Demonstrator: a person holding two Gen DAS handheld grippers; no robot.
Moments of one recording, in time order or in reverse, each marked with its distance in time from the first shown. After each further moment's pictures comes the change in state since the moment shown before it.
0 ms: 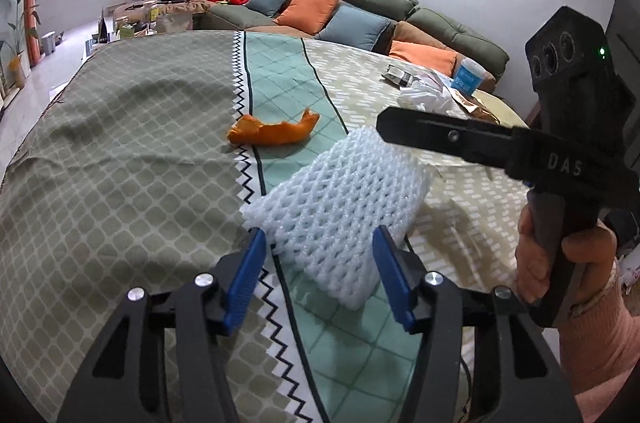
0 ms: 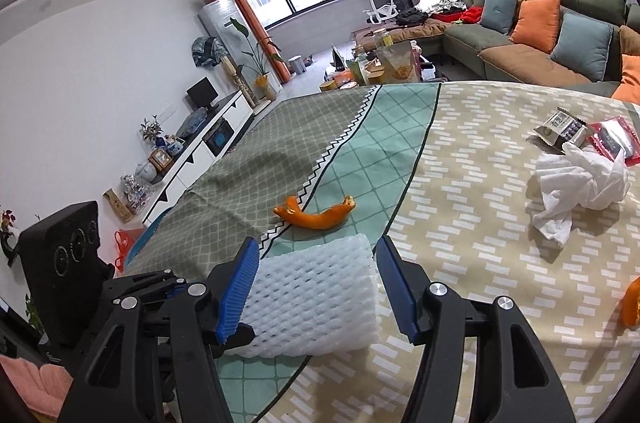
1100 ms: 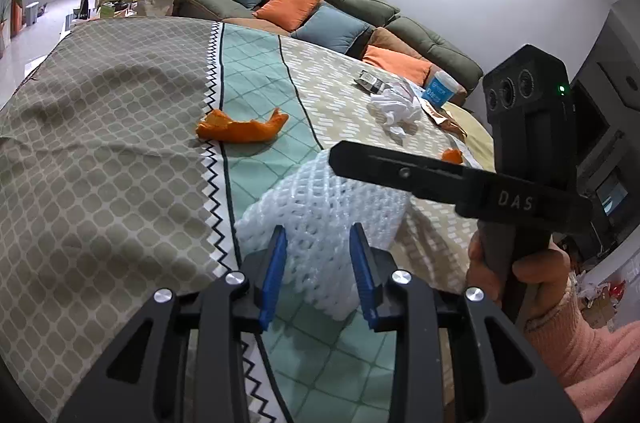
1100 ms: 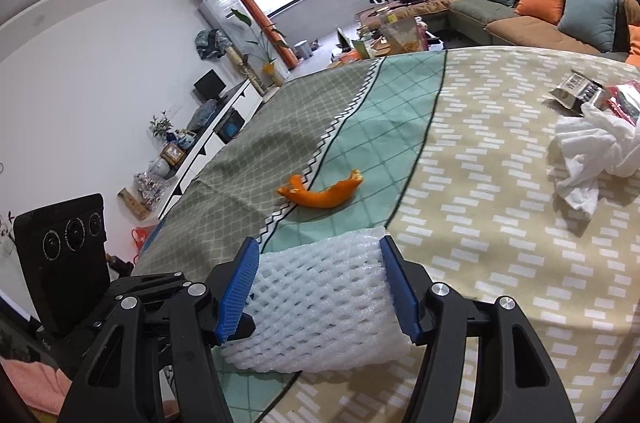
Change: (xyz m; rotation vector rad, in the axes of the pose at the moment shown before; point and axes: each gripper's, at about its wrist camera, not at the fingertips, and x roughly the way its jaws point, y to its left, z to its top) left arm 0.003 0.002 0.004 -0.068 0.007 -0.159; right arm 0.009 -0.003 -0.008 0.044 0.063 0.063
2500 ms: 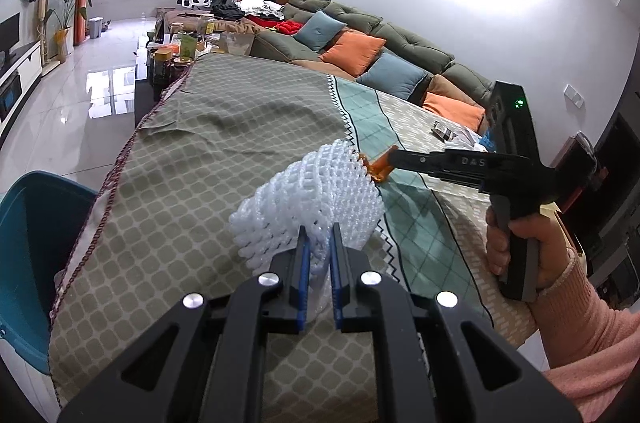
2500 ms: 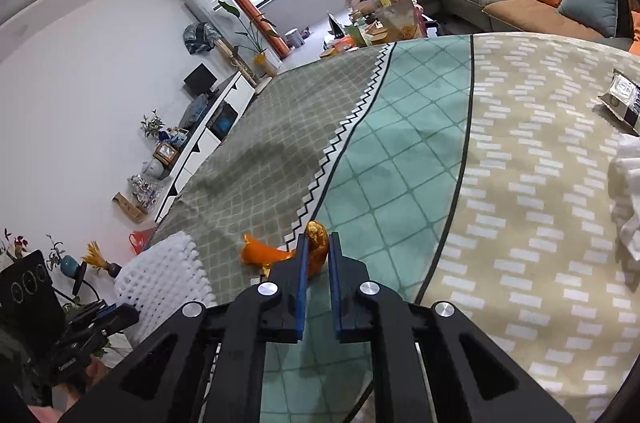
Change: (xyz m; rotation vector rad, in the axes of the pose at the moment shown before) left arm -0.106 0.056 -0.028 -0.073 -0.168 0.220; right arm 0.048 0.006 0.026 0.058 0.039 -0.003
